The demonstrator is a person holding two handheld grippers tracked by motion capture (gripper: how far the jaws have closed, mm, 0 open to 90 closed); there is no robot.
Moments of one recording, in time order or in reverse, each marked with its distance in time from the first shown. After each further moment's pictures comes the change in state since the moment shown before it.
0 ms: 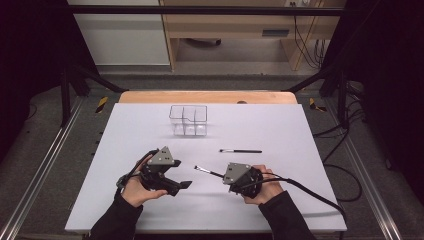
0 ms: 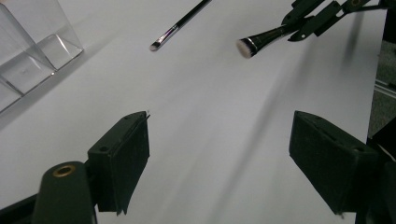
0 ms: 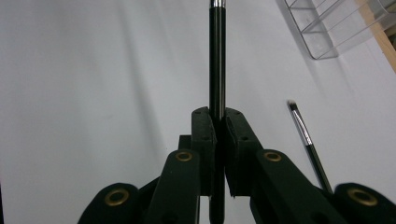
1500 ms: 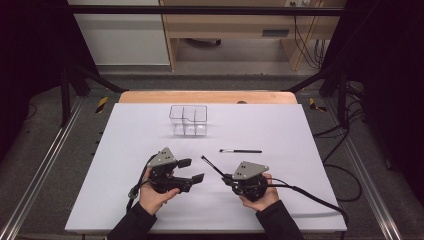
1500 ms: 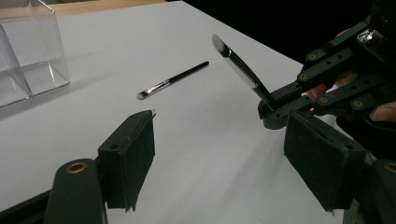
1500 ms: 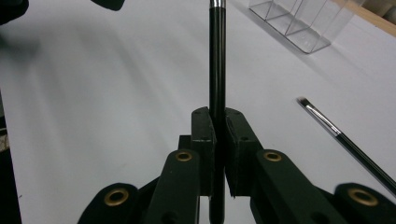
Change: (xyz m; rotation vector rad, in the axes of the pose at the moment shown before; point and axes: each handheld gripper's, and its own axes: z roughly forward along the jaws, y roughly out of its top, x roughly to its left) left arm -0.016 -0.001 0.019 -0.274 -0.010 -0.205; right arm 0.005 -0.025 0.008 -0.209 -0.006 0.331
